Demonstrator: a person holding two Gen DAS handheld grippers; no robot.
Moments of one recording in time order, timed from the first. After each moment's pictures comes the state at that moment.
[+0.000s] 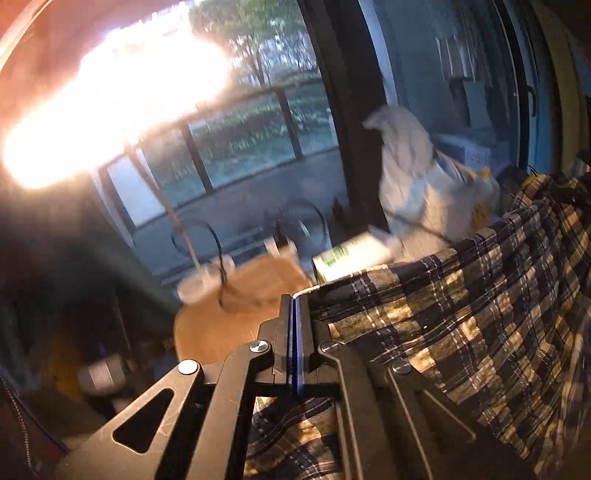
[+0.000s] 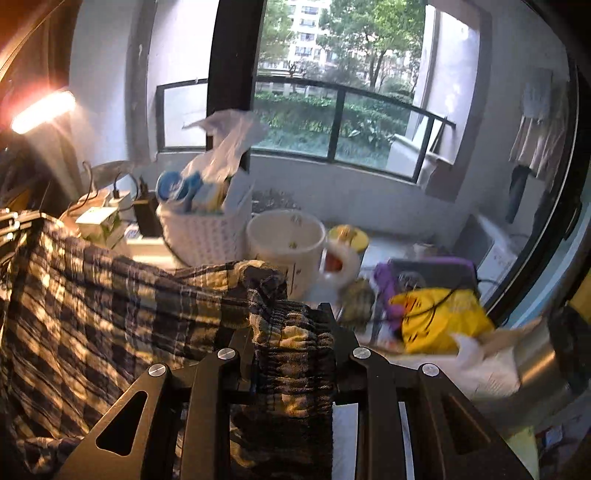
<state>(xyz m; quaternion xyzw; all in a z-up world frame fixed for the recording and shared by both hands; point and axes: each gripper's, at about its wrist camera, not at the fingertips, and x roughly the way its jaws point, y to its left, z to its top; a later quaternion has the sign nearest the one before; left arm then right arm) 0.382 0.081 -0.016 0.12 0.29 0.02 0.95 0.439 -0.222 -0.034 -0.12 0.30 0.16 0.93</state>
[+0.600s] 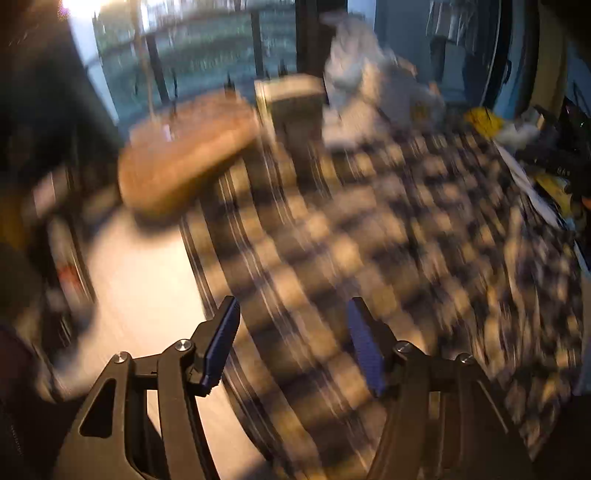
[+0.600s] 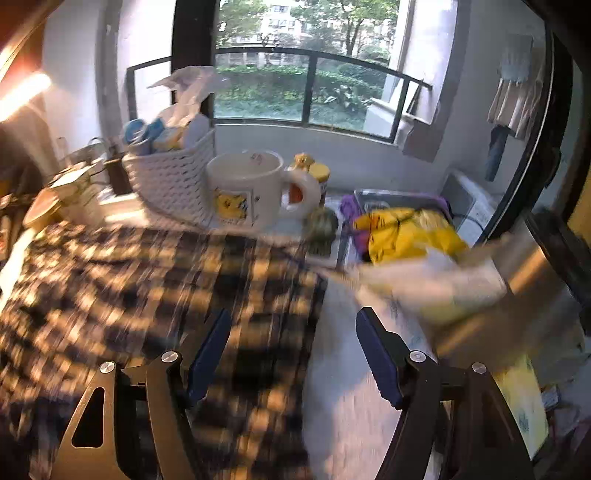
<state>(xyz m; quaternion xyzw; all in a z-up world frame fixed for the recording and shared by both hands) 0.274 0.083 -0.100 0.03 0.47 -0.07 0.88 0.402 -0.266 -0.070 -0.10 0.37 0.12 0.92</state>
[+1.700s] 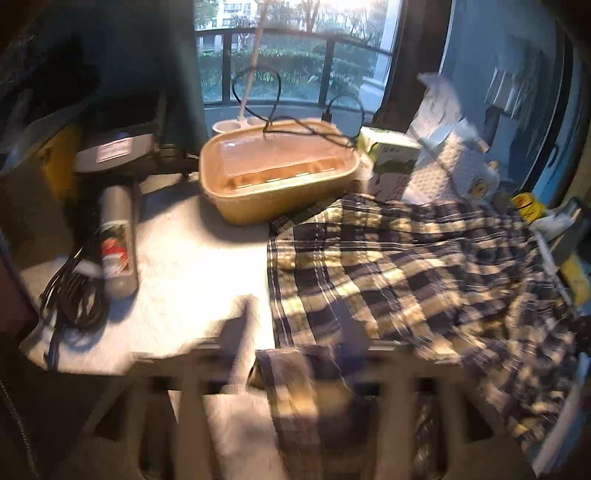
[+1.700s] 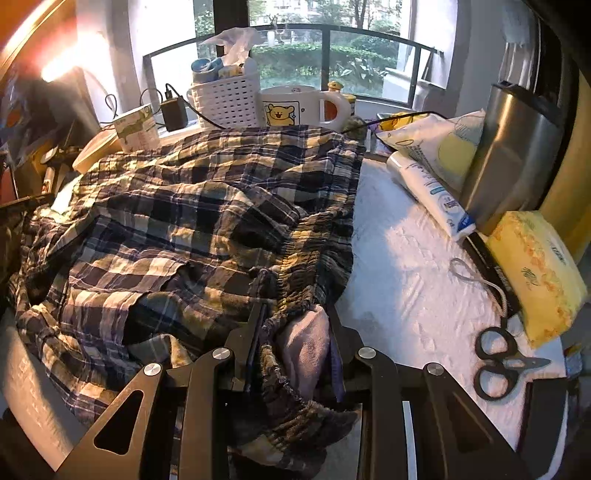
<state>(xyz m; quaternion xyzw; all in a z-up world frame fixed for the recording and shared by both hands) 0.282 0.150 -0.080 -0.08 0.38 0.02 0.92 0.287 -0.272 -0.120 -0.07 0.41 0.15 0.90</state>
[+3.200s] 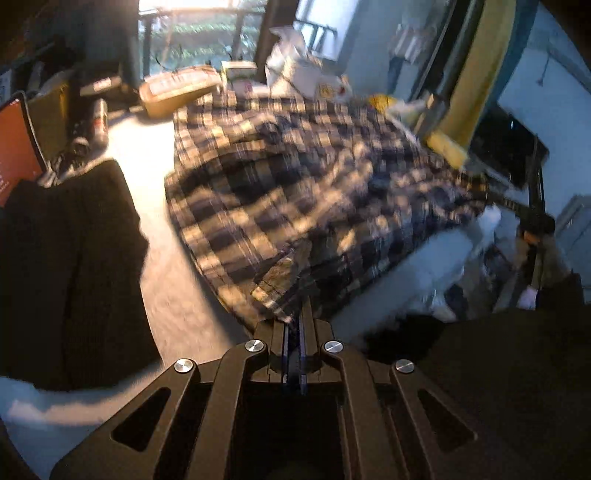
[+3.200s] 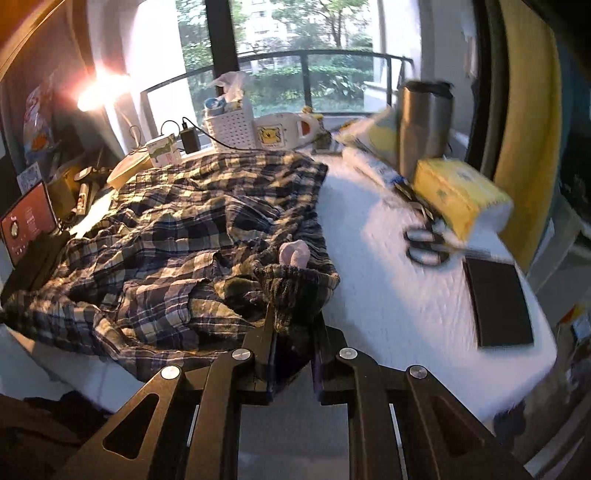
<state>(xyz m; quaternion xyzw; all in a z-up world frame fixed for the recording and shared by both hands) 0.042 0.073 -0.092 -0.05 0.45 -0.15 0.88 0.147 -0.338 -0.097 0.00 0.38 0.14 0.92</state>
